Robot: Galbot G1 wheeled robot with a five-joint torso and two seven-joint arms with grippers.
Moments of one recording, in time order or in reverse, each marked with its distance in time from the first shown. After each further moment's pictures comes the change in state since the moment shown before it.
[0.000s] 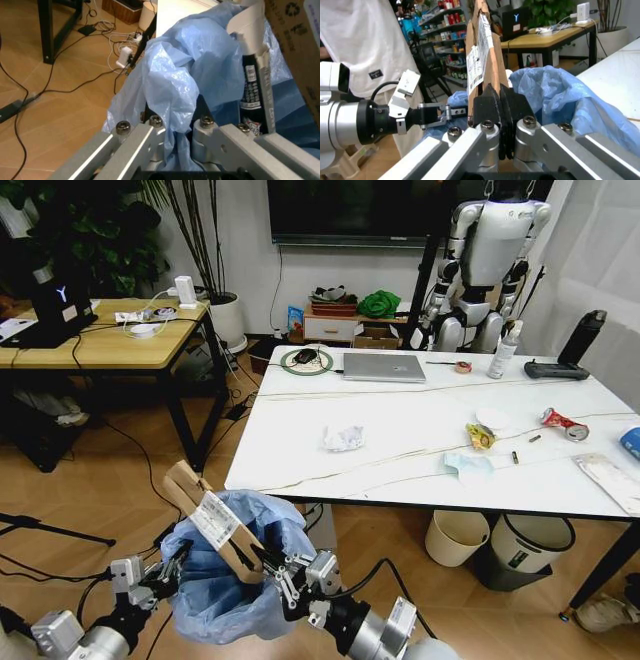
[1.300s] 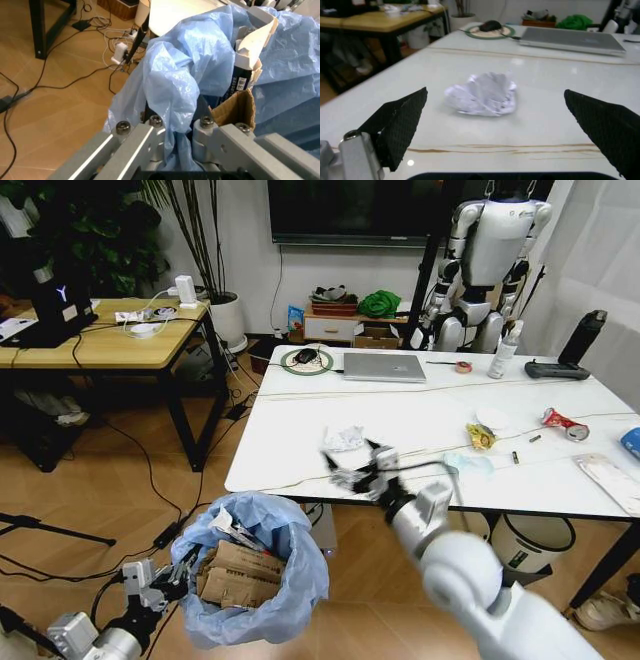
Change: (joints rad) left arm -0.025 -0.034 0.048 0.027 0.040 -0.005 0.017; right arm 0.071 0.194 0.560 -0.113 0.044 -0.477 0.072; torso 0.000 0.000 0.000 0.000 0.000
